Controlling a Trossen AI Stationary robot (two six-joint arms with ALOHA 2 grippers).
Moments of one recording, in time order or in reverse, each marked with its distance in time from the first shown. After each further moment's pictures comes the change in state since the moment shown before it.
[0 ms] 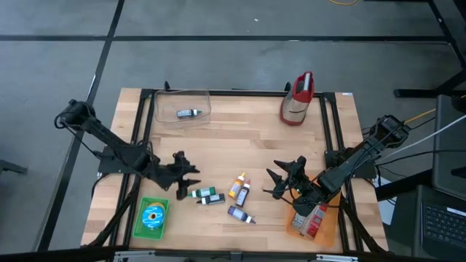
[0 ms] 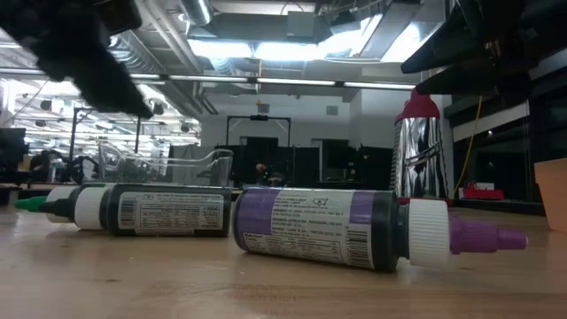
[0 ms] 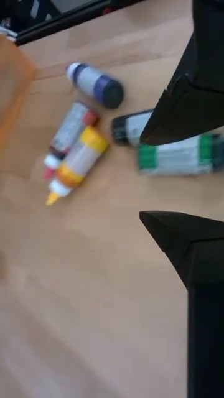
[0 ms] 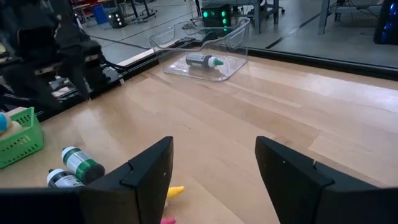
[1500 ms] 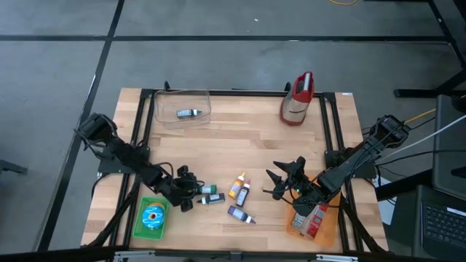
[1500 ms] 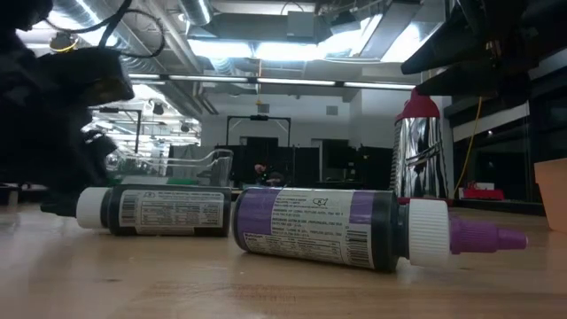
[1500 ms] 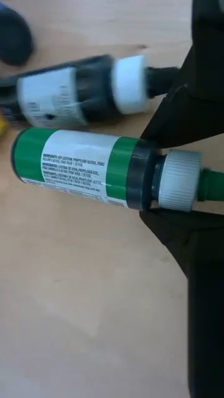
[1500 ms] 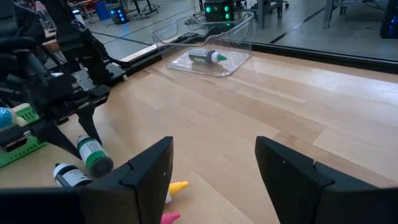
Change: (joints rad) left arm -0.061 0.394 -0.003 0.169 0.045 -0.134; right arm 0.000 0.000 0.000 0.007 -0.022 0.000
